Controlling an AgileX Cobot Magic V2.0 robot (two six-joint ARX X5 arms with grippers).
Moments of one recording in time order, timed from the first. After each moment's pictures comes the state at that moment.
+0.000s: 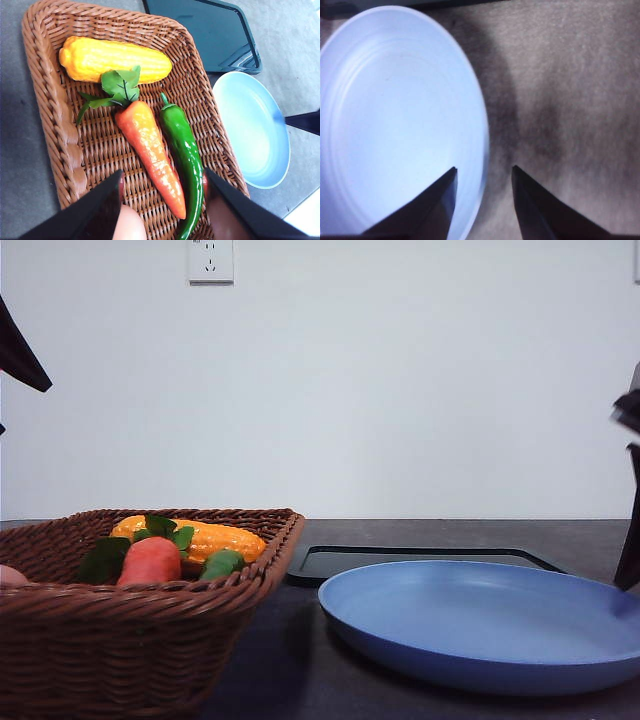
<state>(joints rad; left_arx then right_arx) -0.13 0.83 0.66 -0.60 0.55 -0.21 0.10 1.19 0.51 -0.38 -0.45 0.27</state>
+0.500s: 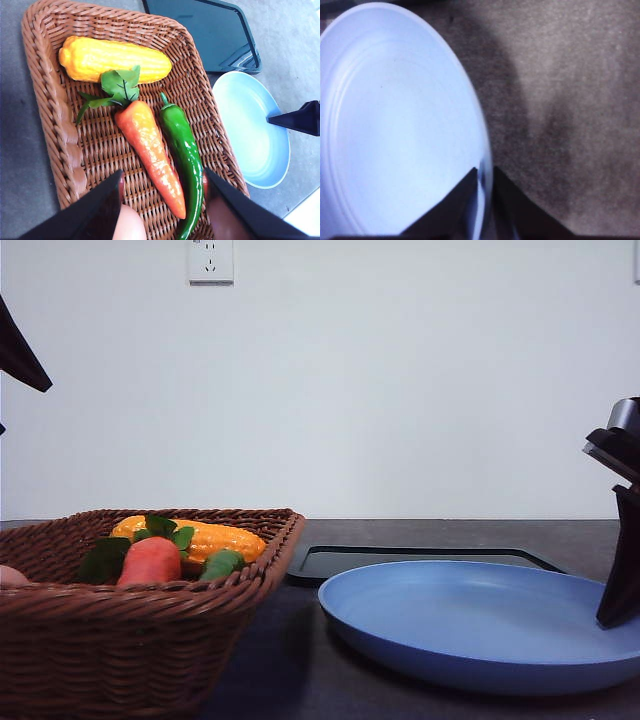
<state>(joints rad) -0.13 0.83 0.66 -0.60 0.55 -0.21 0.10 1.31 0.51 -0.28 -0.52 0.30</state>
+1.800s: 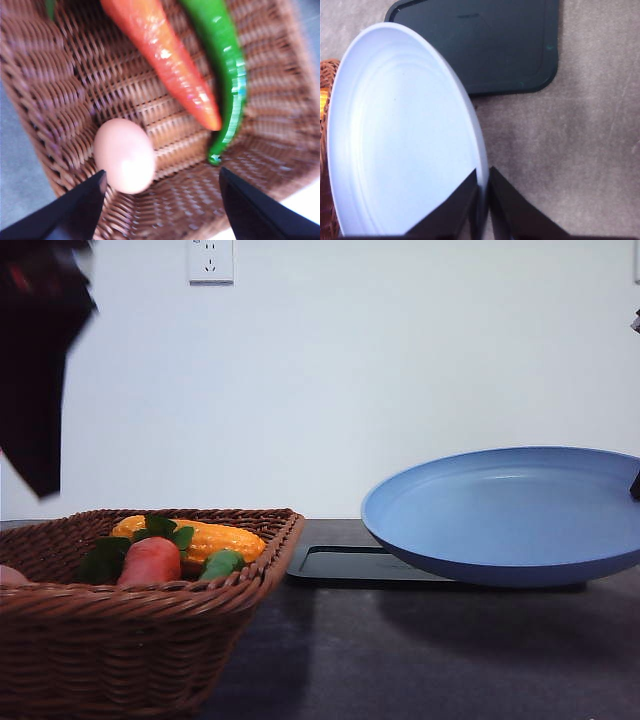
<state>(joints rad) -0.68 1.17 0.87 -0.95 0.02 -0.32 0.03 0.94 0.51 -0.36 -0.46 0.35</state>
